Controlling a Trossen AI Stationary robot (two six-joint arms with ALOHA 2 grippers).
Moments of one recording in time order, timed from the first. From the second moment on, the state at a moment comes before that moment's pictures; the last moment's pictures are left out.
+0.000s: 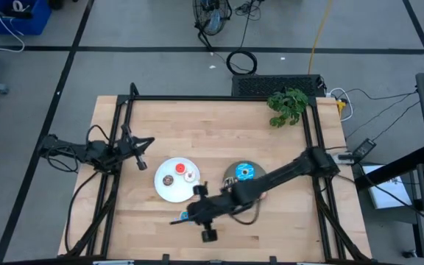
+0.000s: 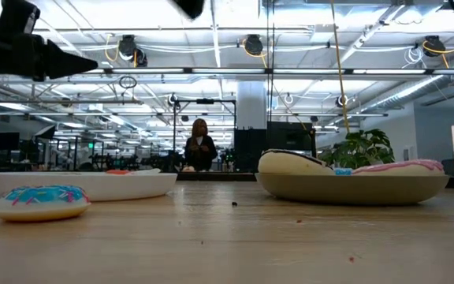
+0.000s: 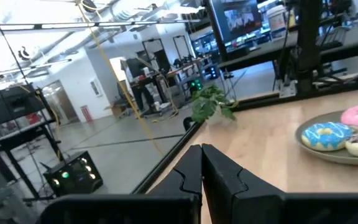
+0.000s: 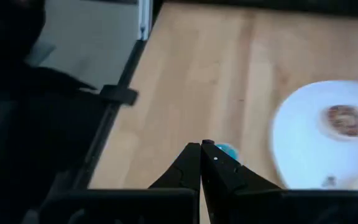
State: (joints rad) left arm -0.24 0.02 0.03 0.13 -0.66 0.41; right arm 0.40 2.10 1.84 -0.45 0.06 0.19
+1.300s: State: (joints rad) left arm -0.24 0.02 0.03 0.09 -0.76 0.41; right arm 0.38 2.29 1.79 -0.24 0.08 -0.04
